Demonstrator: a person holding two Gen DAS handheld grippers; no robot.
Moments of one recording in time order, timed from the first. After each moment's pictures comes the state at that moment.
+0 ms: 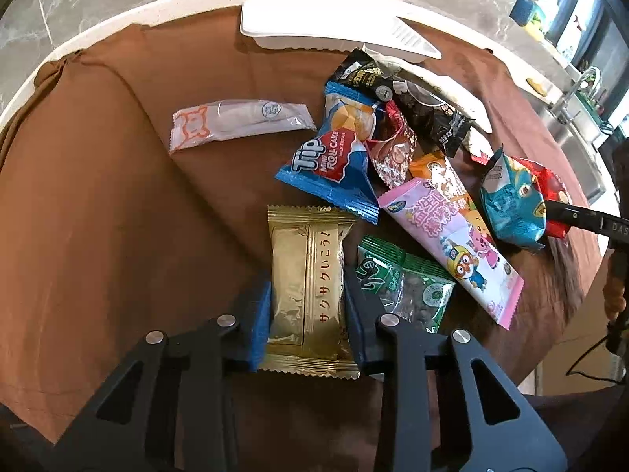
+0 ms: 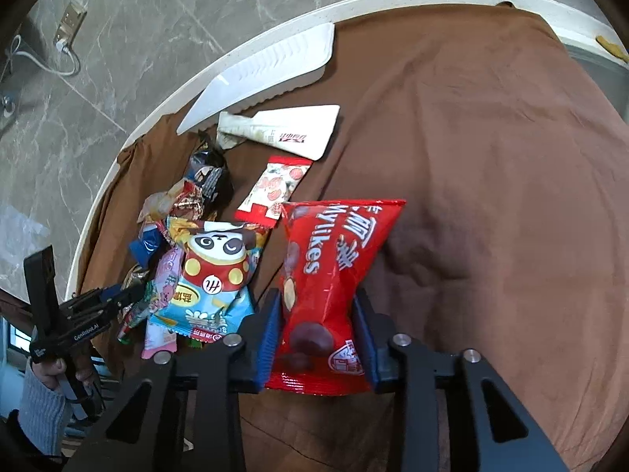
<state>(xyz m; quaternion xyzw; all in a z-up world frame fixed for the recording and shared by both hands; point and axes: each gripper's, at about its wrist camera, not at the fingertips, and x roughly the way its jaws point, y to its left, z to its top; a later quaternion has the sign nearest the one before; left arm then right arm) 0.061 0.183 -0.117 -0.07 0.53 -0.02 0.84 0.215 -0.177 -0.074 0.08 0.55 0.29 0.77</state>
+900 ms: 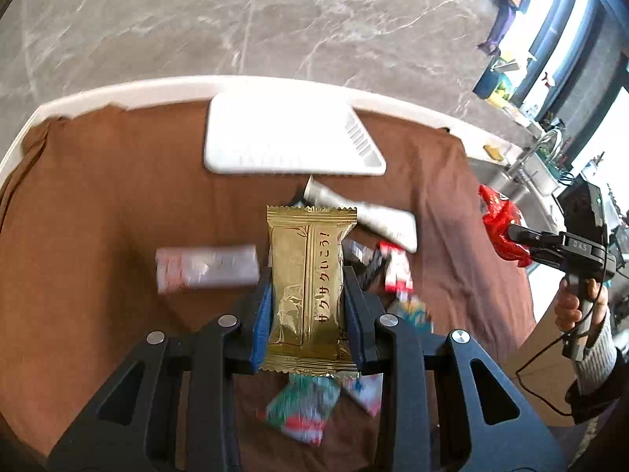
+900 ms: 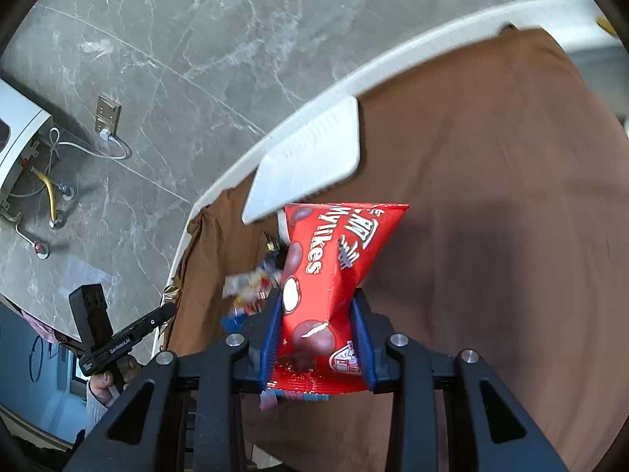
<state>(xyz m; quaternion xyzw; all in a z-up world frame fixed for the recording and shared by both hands) 0.122 0.193 0.023 -0.13 0.47 -0.08 0.87 0.286 -0.208 0.007 0.20 0.51 0.36 0.76</state>
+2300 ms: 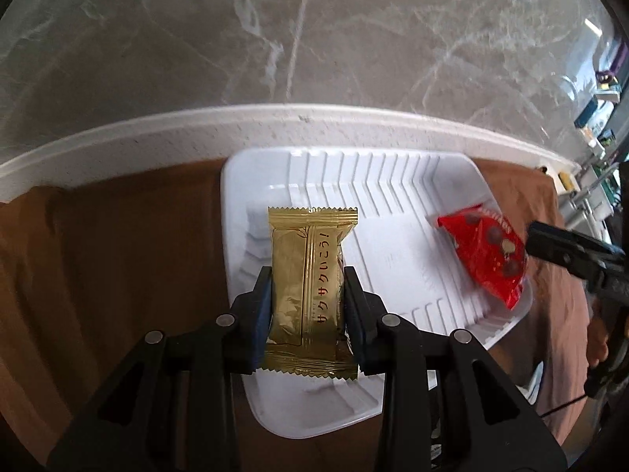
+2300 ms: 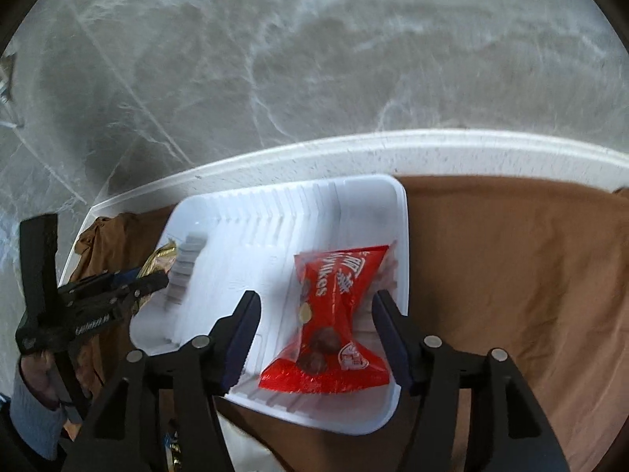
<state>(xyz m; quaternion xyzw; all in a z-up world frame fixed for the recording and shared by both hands) 0.415 0.267 -0.093 -0.09 0.50 -0.04 0.86 0.465 -0.018 -0.034 0.01 0.50 0.30 0.82</state>
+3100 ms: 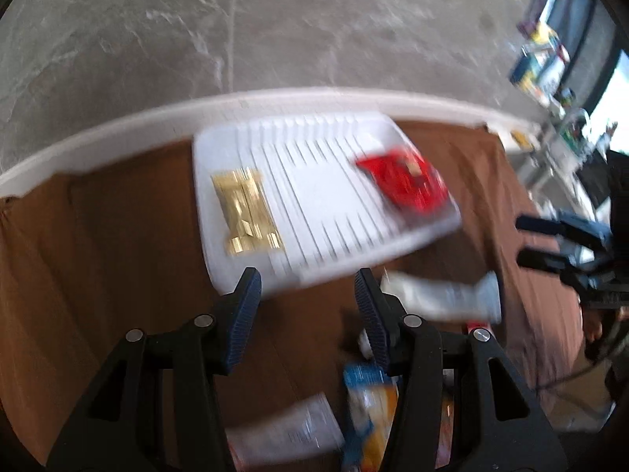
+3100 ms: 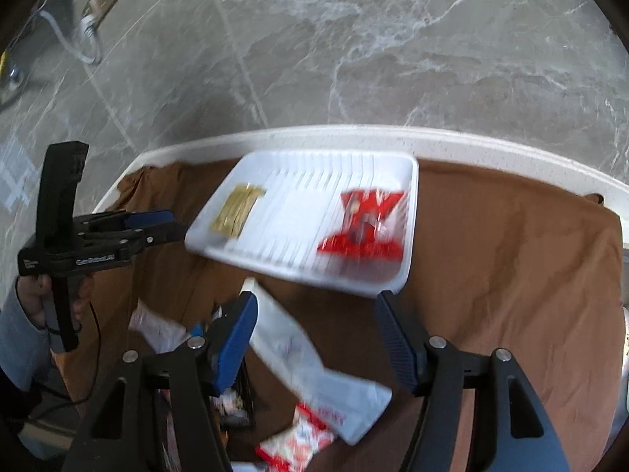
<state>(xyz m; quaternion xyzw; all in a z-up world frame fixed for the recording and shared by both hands) 0.287 0.230 -0.040 -0.05 0.50 -0.11 0.86 0.342 -0.056 -0.008 -0.05 0.46 0.35 0.81</state>
